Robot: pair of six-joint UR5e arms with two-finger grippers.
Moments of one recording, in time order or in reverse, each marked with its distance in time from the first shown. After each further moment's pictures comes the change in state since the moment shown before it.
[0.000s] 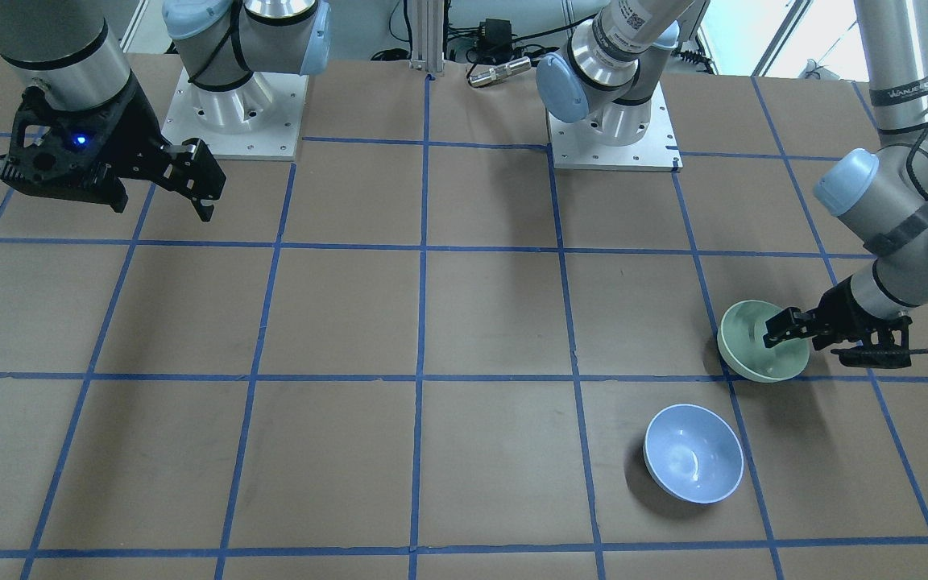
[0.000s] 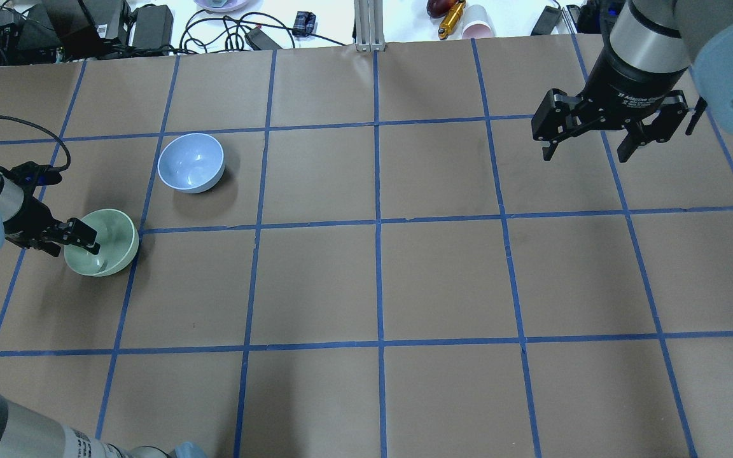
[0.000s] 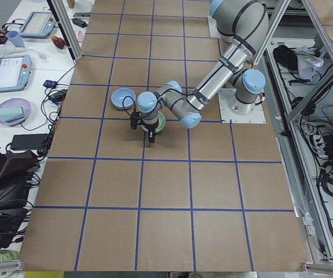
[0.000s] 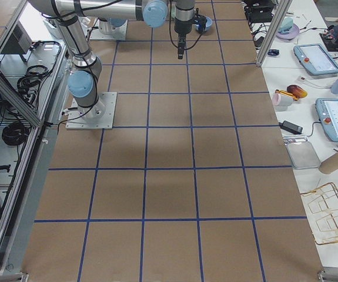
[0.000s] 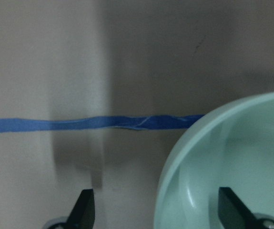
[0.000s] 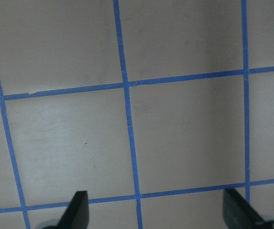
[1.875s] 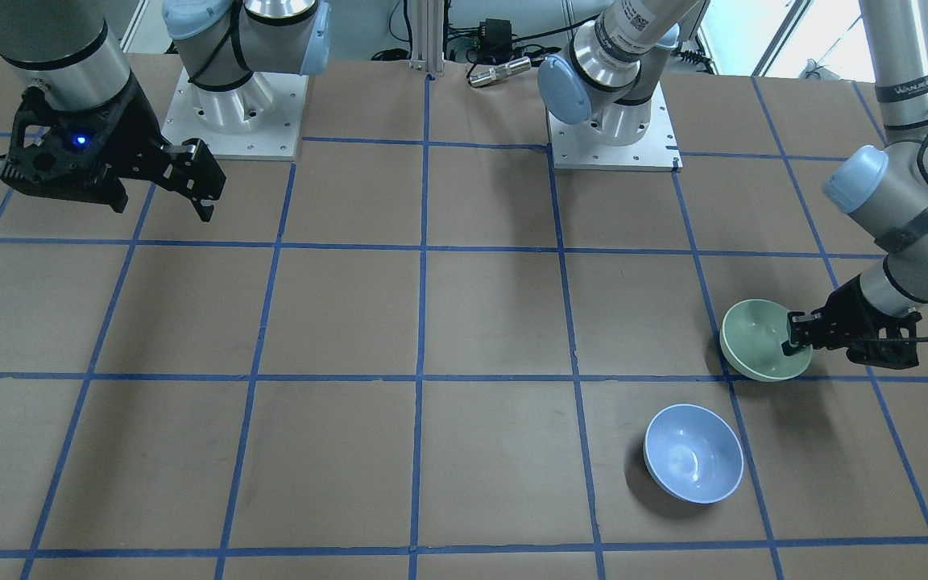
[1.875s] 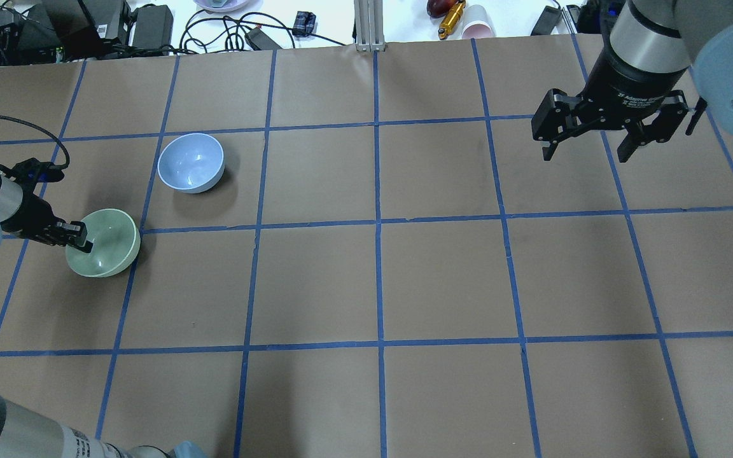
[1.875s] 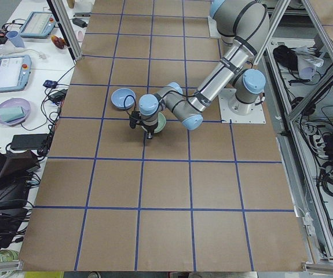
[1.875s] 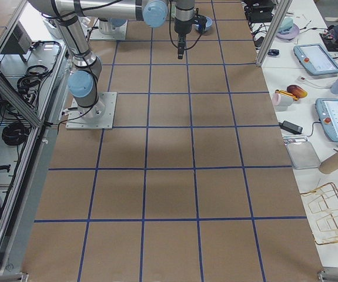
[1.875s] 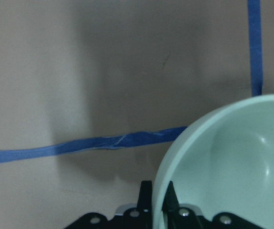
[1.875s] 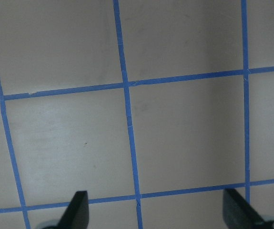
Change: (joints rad) left arm 0.035 0.003 0.006 -0.002 -0.084 0.098; right arm 0.000 0.000 0.000 0.000 0.000 0.000
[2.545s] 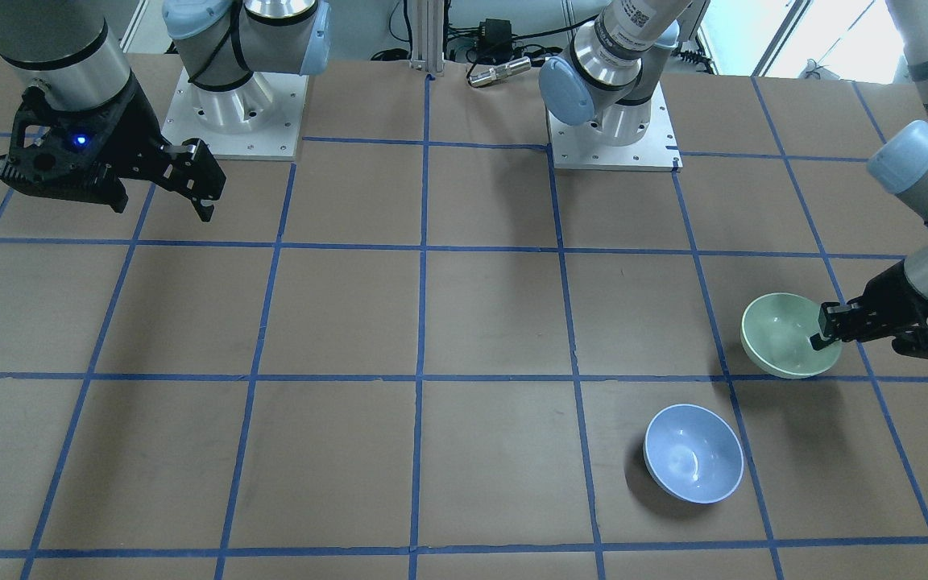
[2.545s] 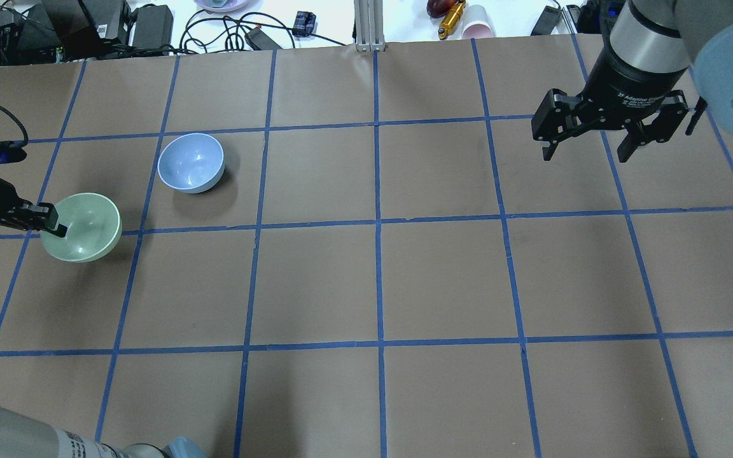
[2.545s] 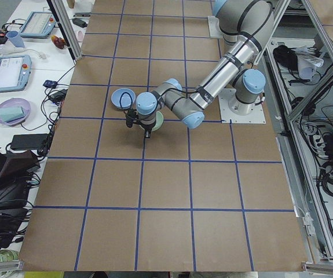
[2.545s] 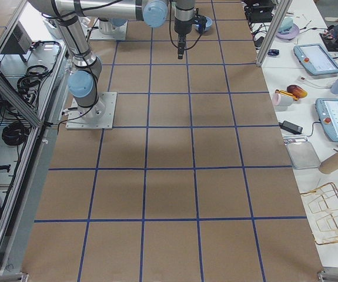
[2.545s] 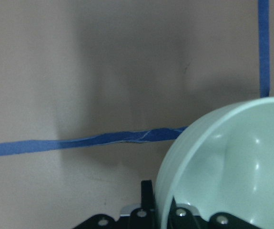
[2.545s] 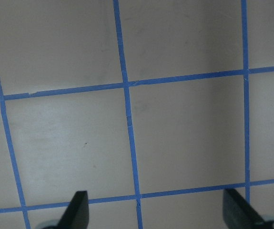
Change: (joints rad) left arm 0.016 0.046 0.129 -0.206 -0.049 0.000; right arm 0.000 0.000 0.000 0.000 0.000 0.000
